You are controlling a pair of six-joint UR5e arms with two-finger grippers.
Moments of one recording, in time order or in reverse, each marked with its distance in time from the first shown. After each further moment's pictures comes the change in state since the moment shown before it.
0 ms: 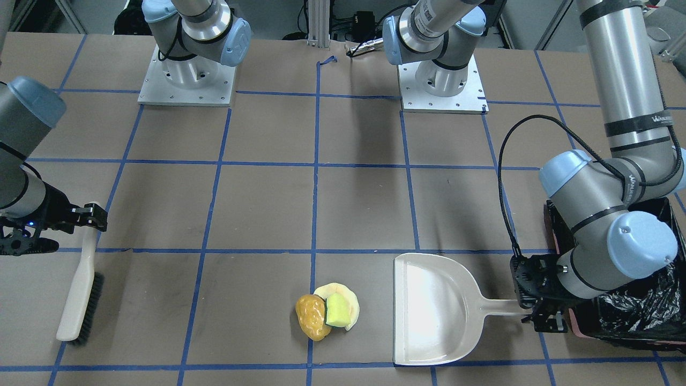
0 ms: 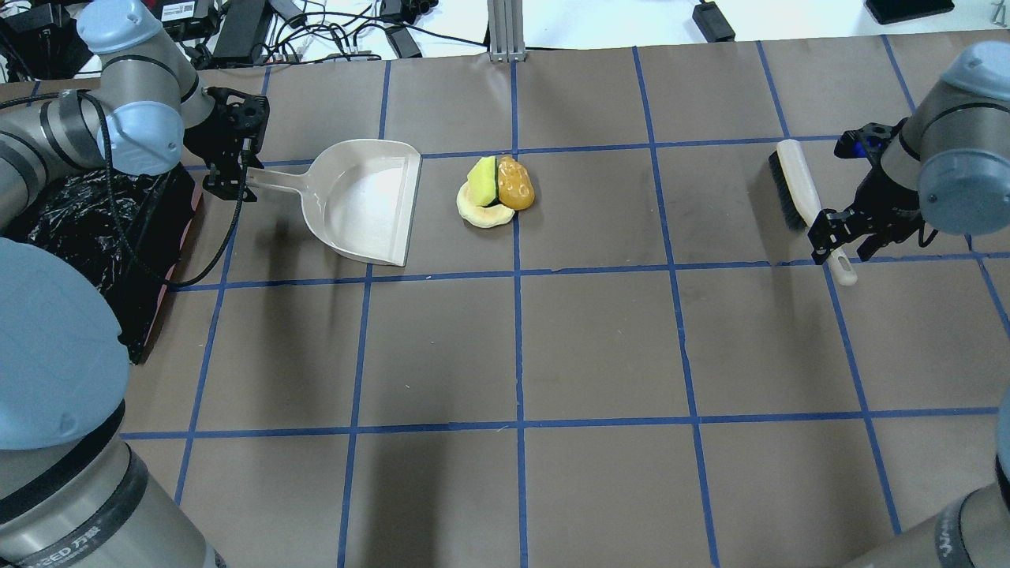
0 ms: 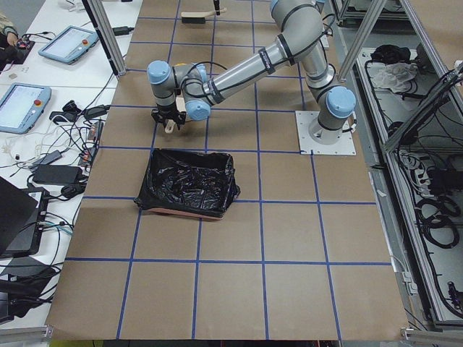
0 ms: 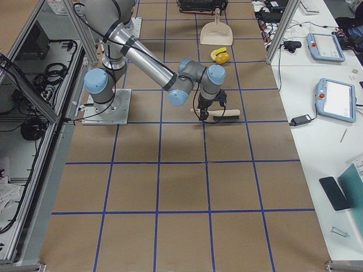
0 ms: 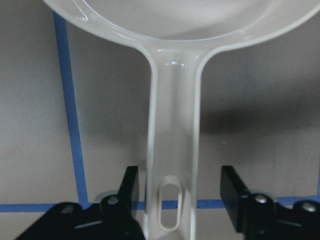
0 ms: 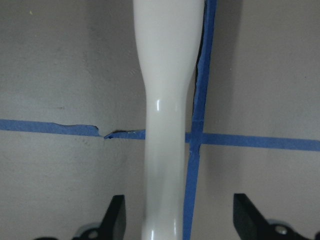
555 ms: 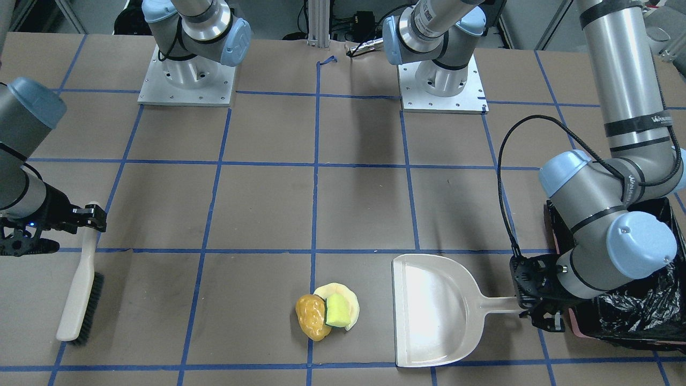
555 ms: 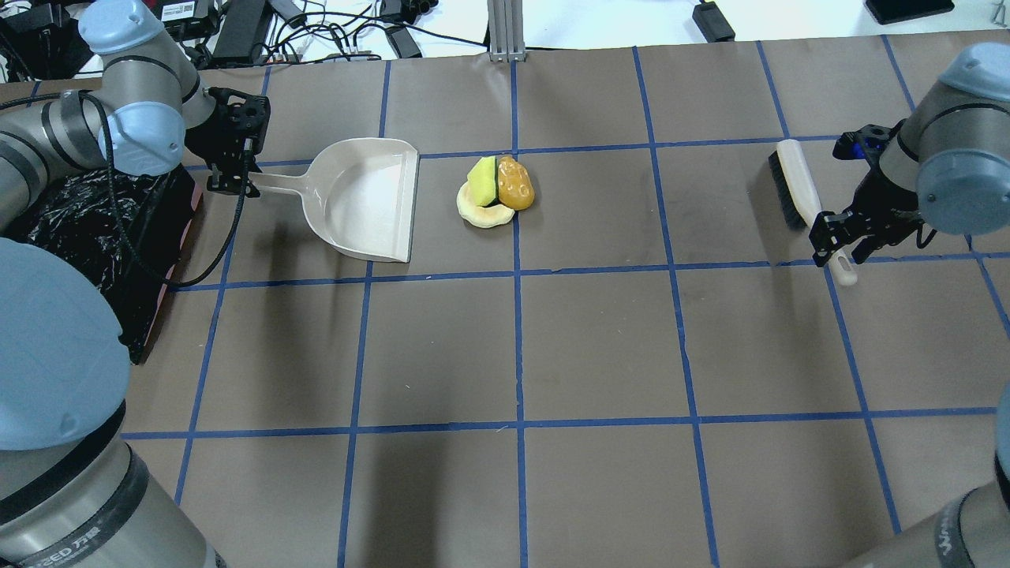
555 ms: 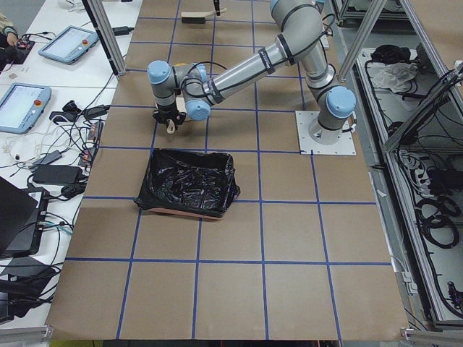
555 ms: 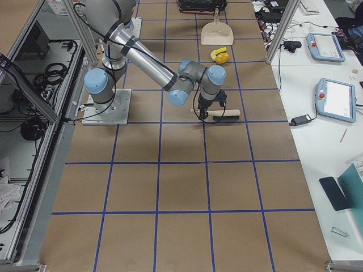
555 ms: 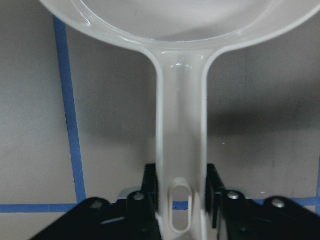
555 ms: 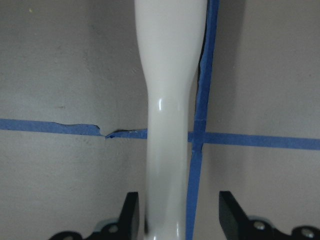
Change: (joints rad) left arm -0.004 0.000 0.001 0.001 0.003 -0.010; right arm 0.001 0.002 -0.001 0.008 0.001 0.005
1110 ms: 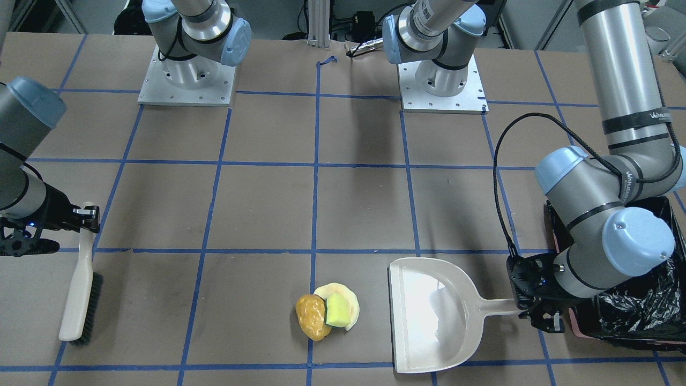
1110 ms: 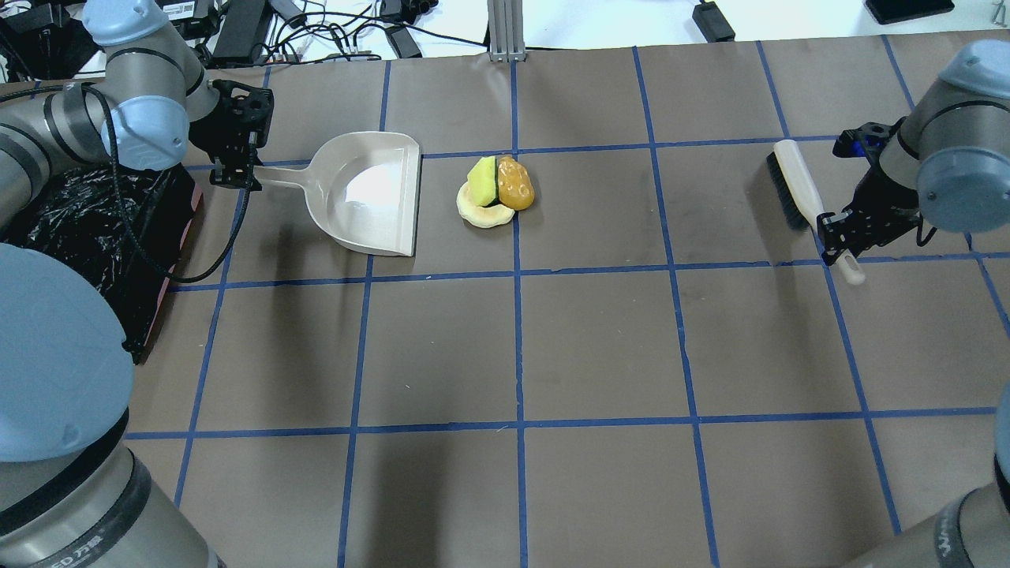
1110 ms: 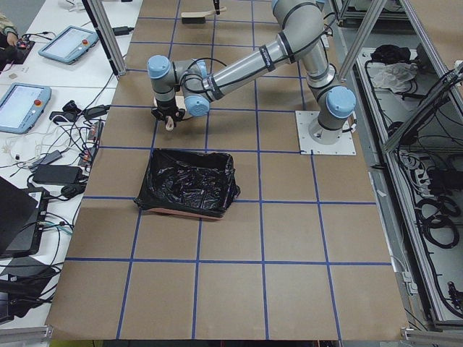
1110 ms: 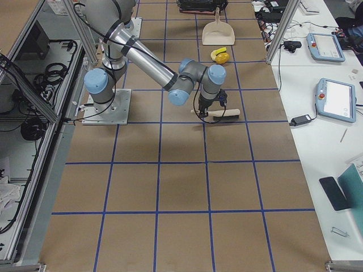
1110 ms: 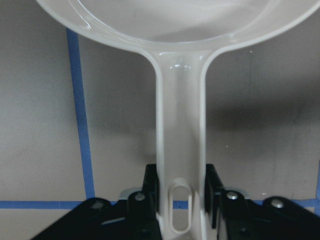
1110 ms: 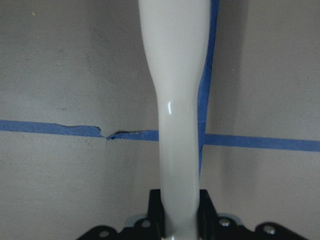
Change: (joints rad) left arm -0.019 0.012 0.009 -0.001 0.016 -0.025; right arm 0.002 -0.001 -0.005 0.003 0.000 0.000
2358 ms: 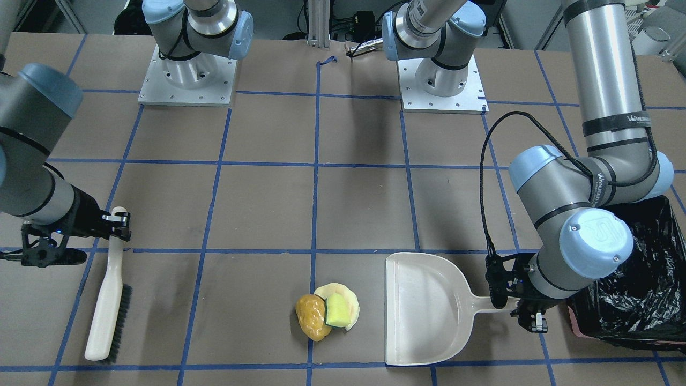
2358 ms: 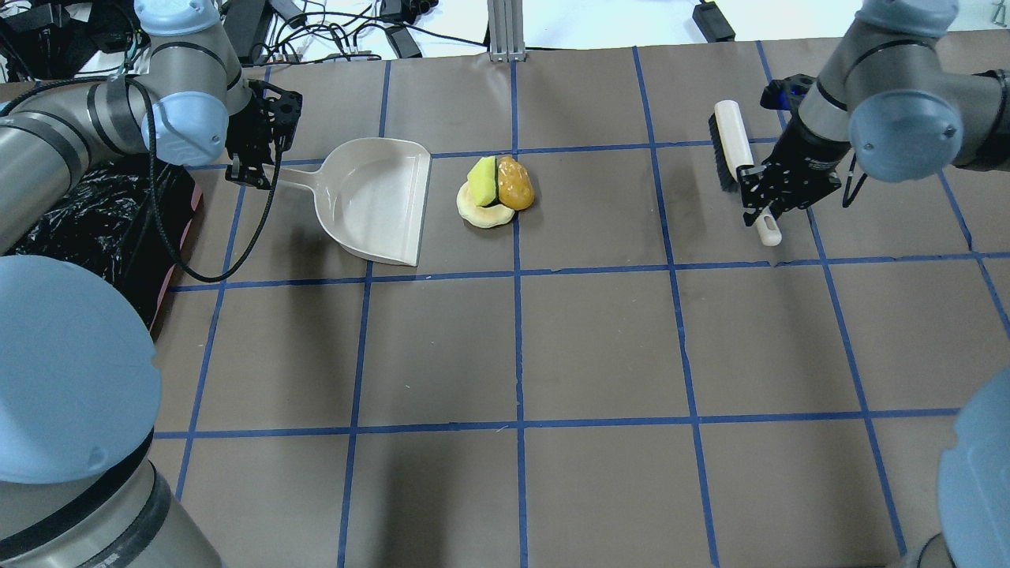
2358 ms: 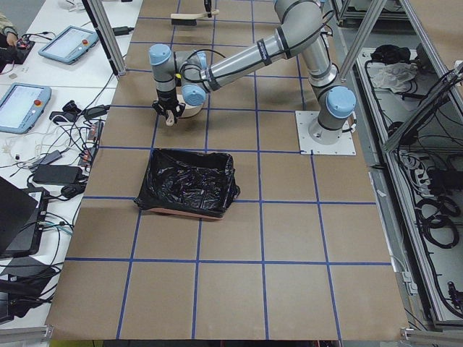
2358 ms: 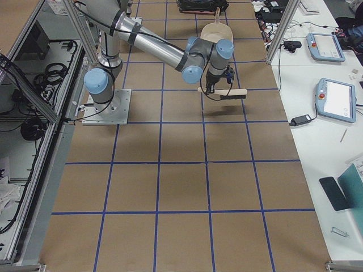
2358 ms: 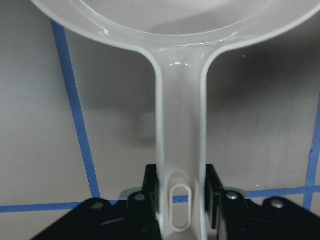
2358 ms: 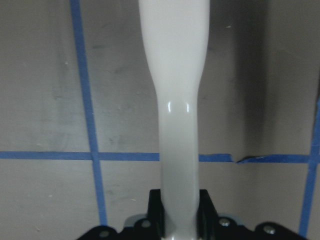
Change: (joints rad) left arm -0.075 -0.007 0.011 -0.004 0.131 -0.018; right arm 0.230 -0.006 -0.132 0.129 0.119 0.335
